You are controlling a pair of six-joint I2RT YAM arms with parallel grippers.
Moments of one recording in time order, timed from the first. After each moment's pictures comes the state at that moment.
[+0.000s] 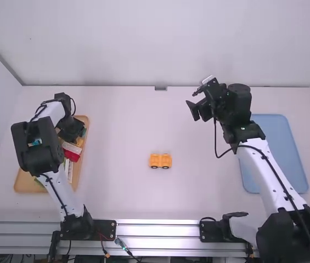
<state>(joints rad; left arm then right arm) 0.33 2.10 1.49 -0.92 -0.04 -0.81 0.17 1.34 1.05 -0.13 -0.33 -0.37</state>
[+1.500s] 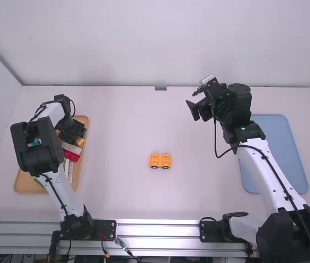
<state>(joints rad) 0.34 2.10 1.47 -0.93 -0.02 -0.80 0.17 1.34 1.05 -0.13 -0.33 -0.37</state>
